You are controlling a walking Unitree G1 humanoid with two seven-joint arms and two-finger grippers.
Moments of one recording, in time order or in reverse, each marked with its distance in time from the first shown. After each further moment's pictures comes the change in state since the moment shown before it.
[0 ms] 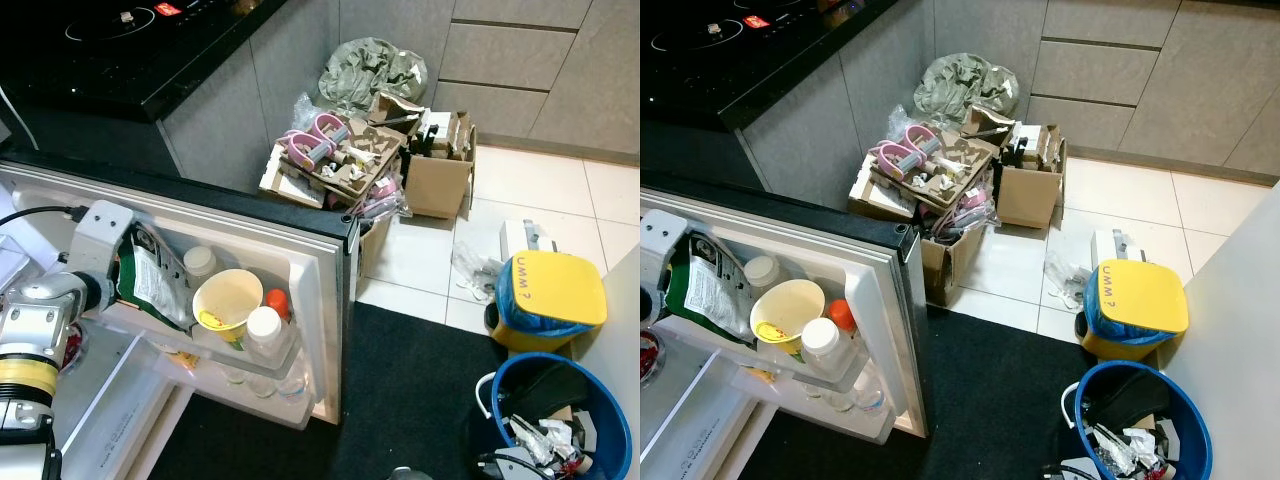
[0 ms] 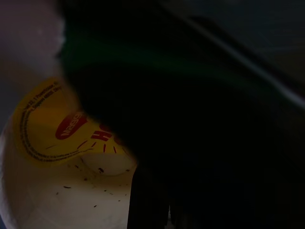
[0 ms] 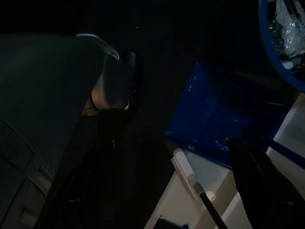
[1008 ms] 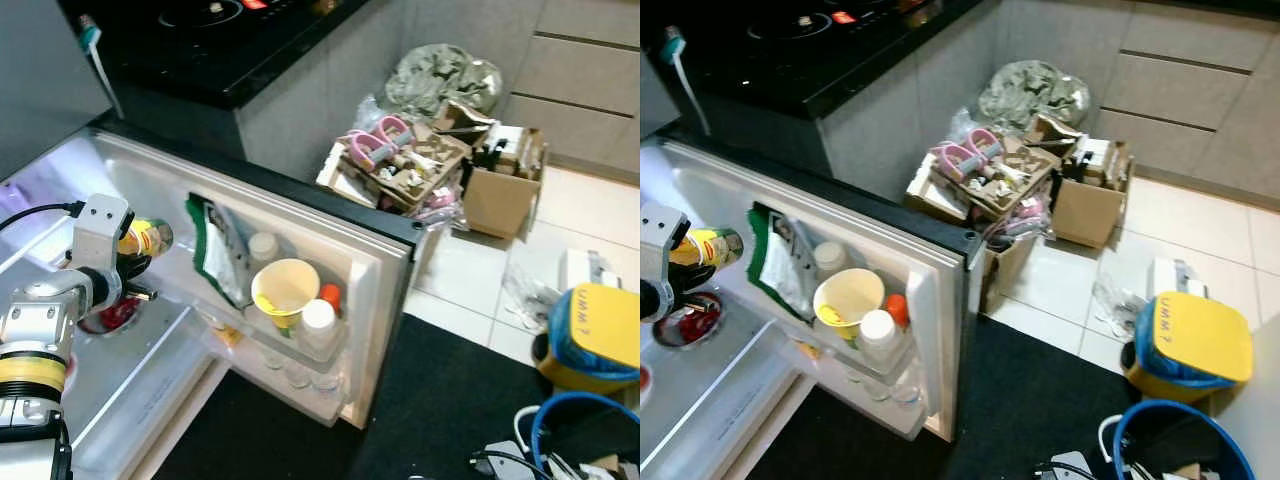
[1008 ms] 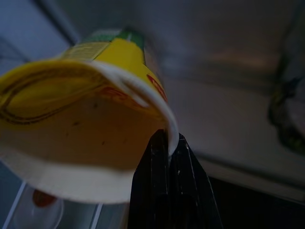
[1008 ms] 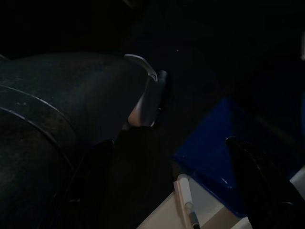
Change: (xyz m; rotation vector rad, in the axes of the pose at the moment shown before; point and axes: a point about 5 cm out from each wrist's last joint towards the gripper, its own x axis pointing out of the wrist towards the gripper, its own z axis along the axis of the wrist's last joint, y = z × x) left arm 0.003 -0.009 0.008 -0.086 -0.084 -0.059; right arm 0.000 0.006 0.005 -0.051 -0.019 0.097
